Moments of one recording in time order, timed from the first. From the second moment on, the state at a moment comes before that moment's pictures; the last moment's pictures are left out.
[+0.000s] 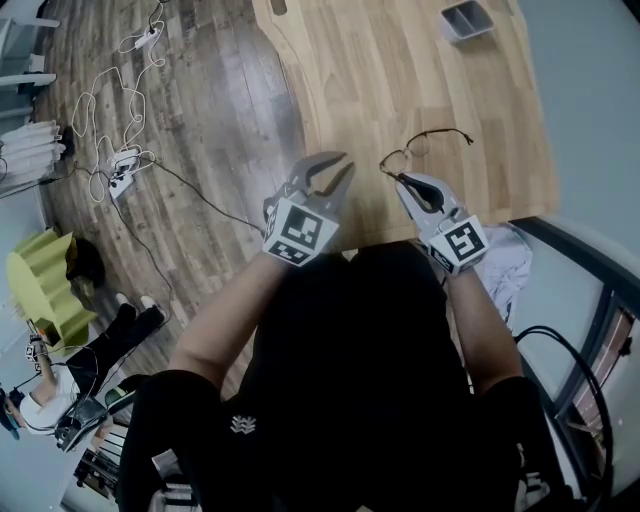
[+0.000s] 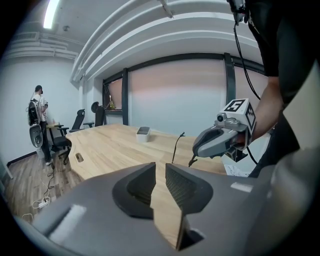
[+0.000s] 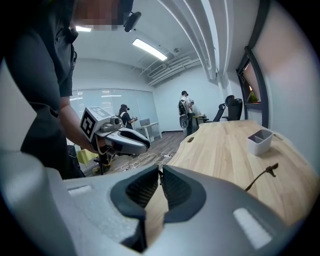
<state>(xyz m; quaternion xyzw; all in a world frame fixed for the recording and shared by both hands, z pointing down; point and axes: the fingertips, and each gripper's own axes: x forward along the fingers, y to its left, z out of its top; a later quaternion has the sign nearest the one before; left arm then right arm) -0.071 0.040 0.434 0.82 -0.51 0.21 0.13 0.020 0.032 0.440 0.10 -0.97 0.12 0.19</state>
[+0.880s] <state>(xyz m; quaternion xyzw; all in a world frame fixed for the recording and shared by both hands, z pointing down) -0.066 0.041 0.388 0.82 -0.54 0.17 0.08 0.034 0.027 0.371 0.14 -0.97 0.16 0.08</state>
